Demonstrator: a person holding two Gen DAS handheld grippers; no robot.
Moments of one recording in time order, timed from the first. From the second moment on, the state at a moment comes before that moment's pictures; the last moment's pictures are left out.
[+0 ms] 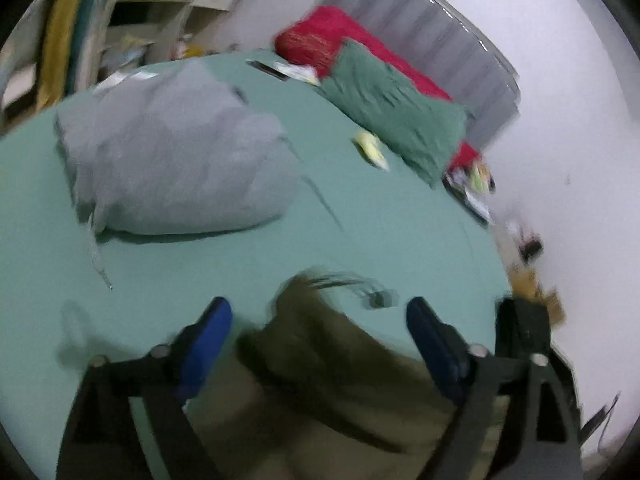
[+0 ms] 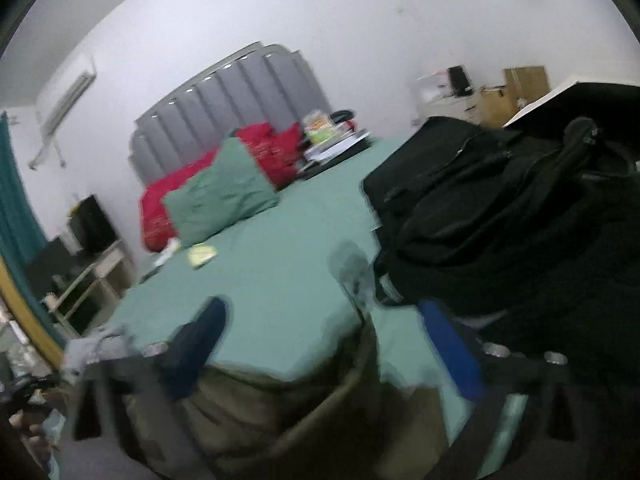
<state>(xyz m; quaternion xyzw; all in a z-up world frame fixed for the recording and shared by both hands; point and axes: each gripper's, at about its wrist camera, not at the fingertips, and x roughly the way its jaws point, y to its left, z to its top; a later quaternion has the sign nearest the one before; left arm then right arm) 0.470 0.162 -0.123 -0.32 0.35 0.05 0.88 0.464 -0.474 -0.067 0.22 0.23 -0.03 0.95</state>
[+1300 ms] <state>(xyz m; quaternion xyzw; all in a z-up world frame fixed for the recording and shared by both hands) 0.158 0.091 -0.157 -0.14 0.50 -0.02 0.85 0.135 -0.495 -0.132 0.24 0.41 0.01 0.88</state>
